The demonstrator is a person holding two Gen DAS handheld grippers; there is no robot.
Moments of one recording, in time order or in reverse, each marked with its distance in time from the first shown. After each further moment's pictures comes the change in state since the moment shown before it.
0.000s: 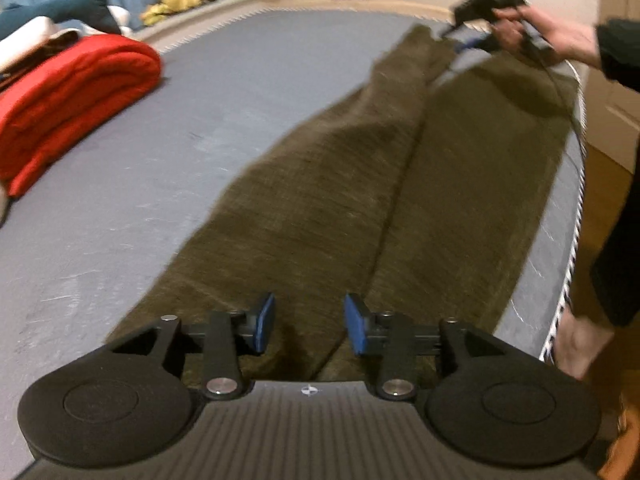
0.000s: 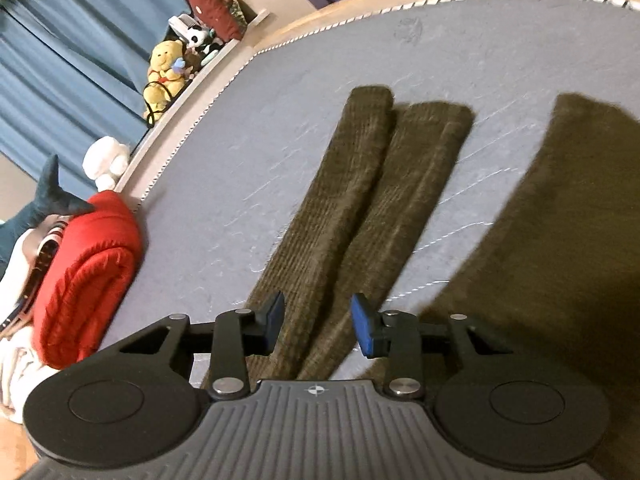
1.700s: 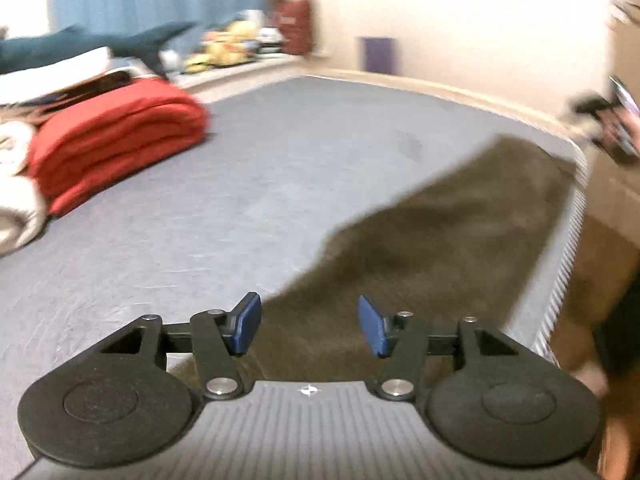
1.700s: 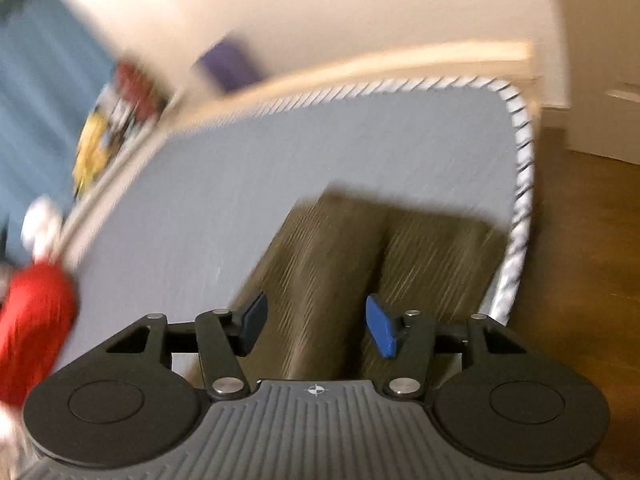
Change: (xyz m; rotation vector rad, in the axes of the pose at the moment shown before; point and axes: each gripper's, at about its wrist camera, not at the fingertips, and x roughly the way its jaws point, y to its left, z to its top) left arm -0.074 0.036 0.001 -0.163 -0.217 0.087; right arm -0.209 -0.097 0.003 0.136 -0.304 -0.278
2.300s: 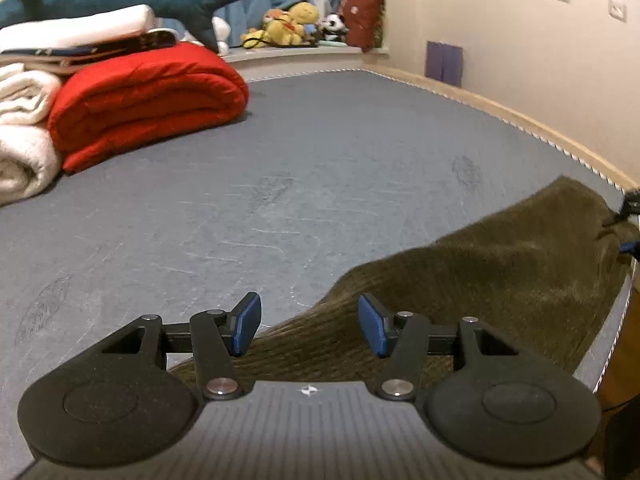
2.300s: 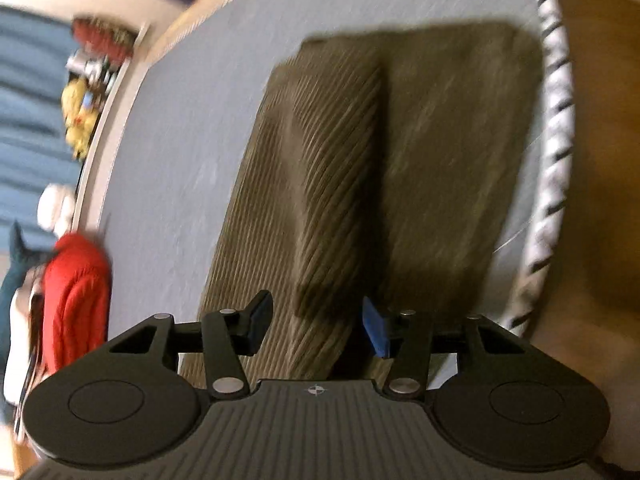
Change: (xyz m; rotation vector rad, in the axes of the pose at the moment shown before) left arm 0.097 -0.027 0.042 -0.141 0.034 0.081; right arm 0.078 -0.008 -0.053 0.117 0.521 0.116
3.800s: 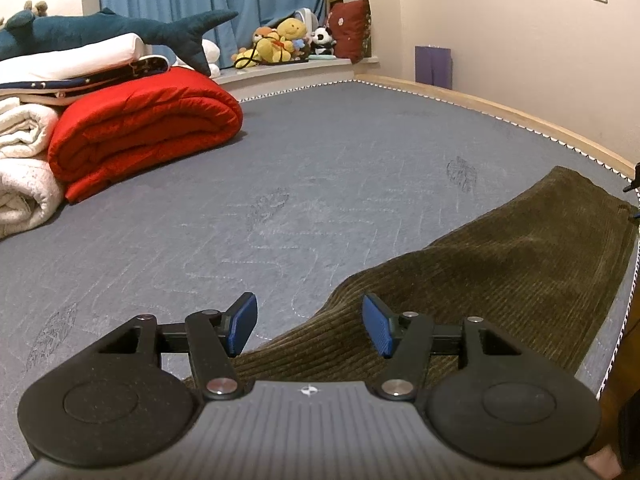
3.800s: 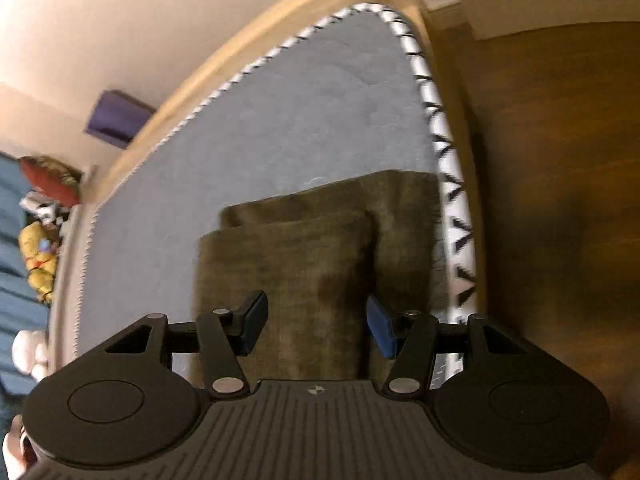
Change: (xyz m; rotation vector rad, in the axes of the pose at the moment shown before) left arm -0.009 -0.011 -0.006 0.054 -0.042 0.019; right arm -0.064 -0.031 0.043 0.260 -0.434 -0.114
